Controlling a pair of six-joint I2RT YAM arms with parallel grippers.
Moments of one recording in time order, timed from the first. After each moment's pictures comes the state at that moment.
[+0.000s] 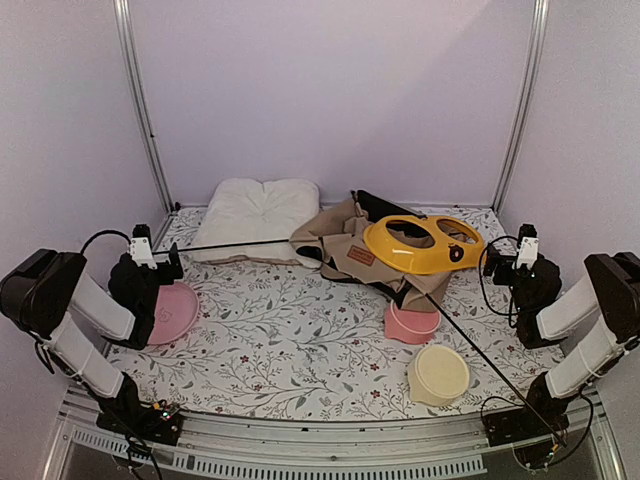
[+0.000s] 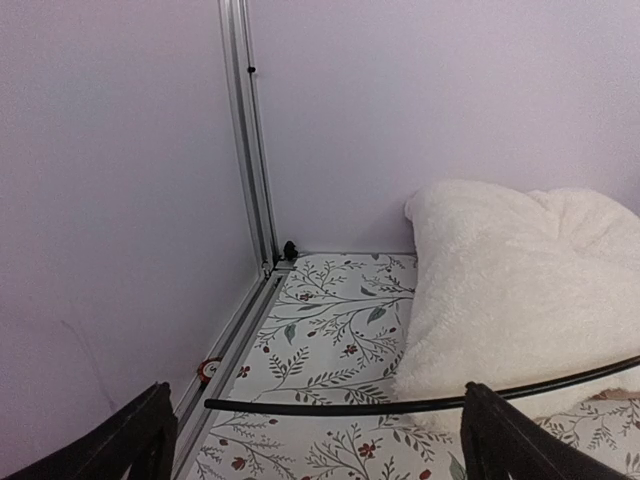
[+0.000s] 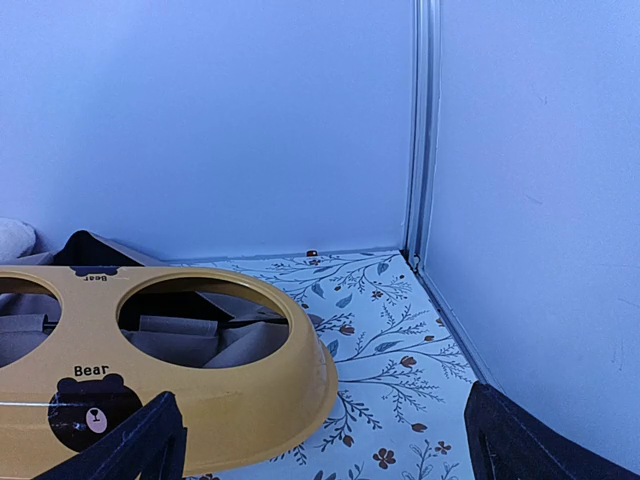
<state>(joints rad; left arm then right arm) -0.08 1.56 0.22 1.36 -0.29 0.09 0.03 1.53 0.22 1.30 0.15 0.01</state>
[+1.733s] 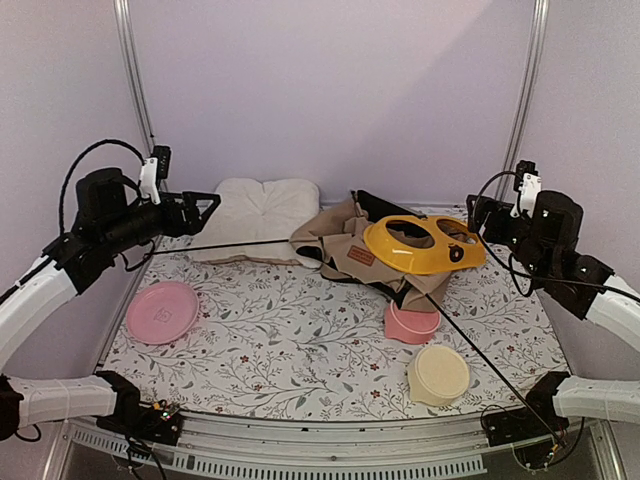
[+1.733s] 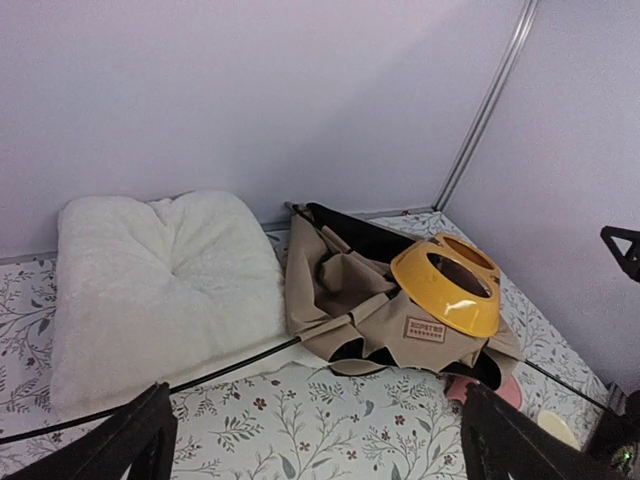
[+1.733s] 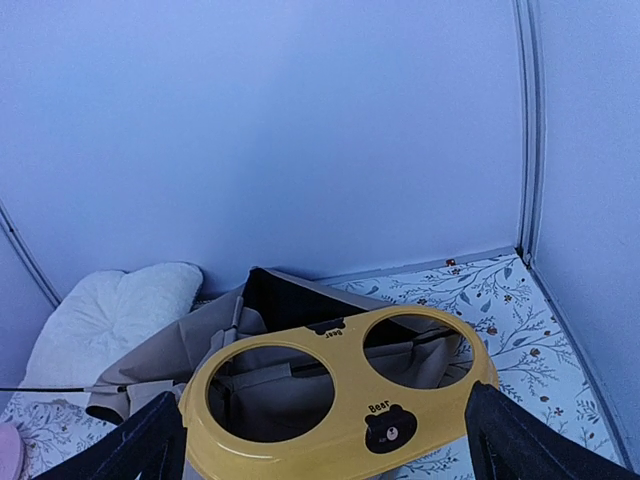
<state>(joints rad) -0.38 0.93 0.90 -0.16 0.16 -0.26 0.54 0.90 0.77 0.00 0.45 0.27</state>
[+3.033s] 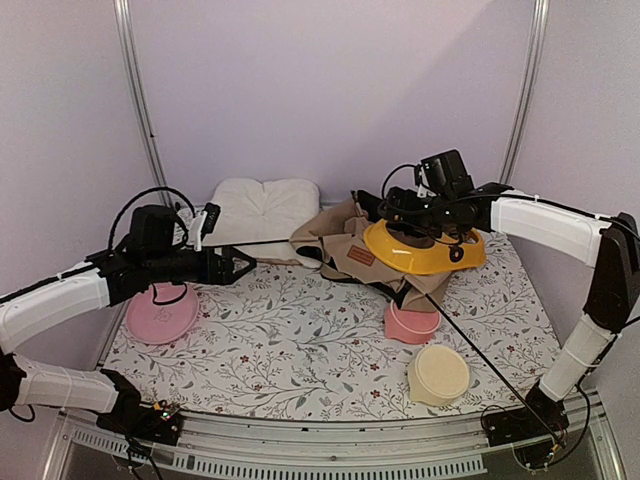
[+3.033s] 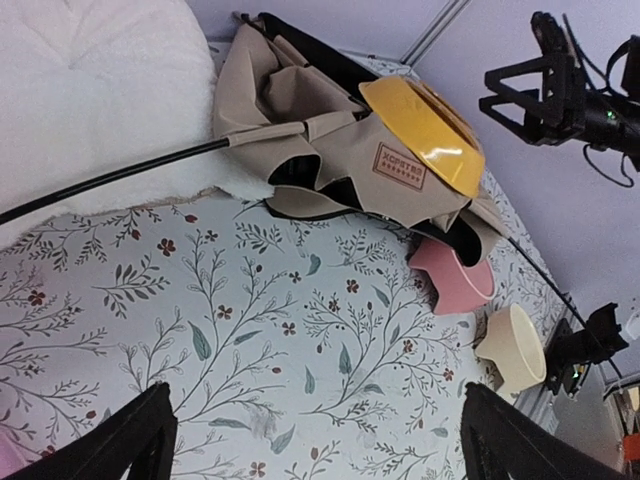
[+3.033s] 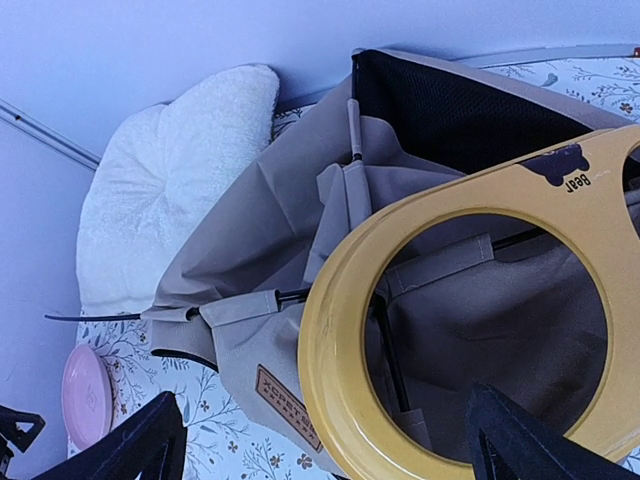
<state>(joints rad) -0.50 1.10 0.73 -0.16 0.33 -0.40 0.57 1.66 1.37 -0.34 0.05 0.64</state>
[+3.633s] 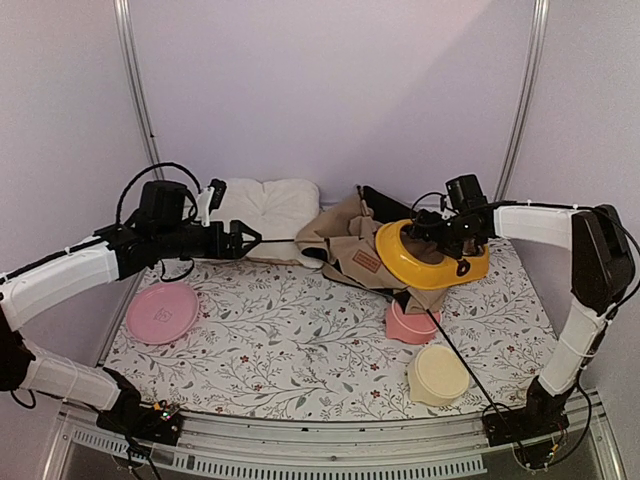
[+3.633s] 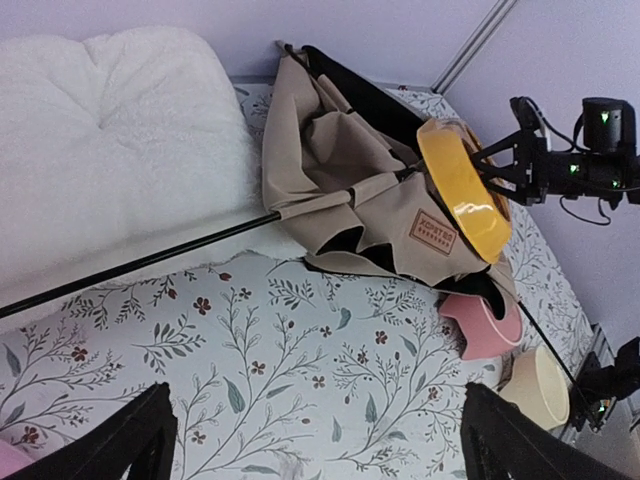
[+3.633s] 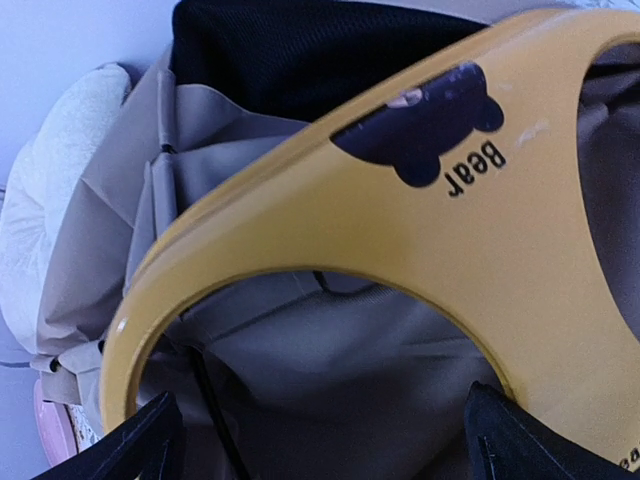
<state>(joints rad) -0.51 1.22 0.92 -0.21 0.22 -0.36 0.33 1.80 1.27 -0.29 -0.10 0.64</state>
